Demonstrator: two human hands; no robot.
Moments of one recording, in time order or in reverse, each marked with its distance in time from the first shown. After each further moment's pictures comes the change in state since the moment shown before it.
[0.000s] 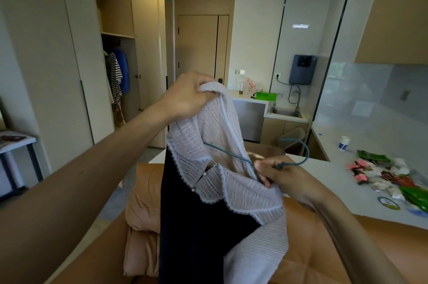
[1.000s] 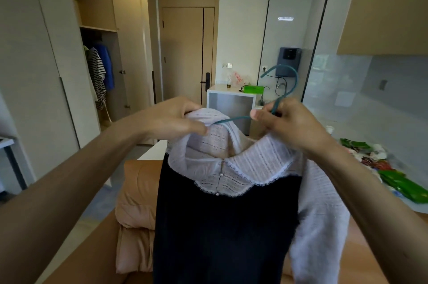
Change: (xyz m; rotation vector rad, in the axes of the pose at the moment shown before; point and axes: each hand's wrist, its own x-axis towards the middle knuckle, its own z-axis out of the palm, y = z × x) left_hand -0.036 -0.002 0.005 -0.032 -0.448 -0.047; right_hand 0.006 -0.084 -0.035 -0.438 0.307 -0.165
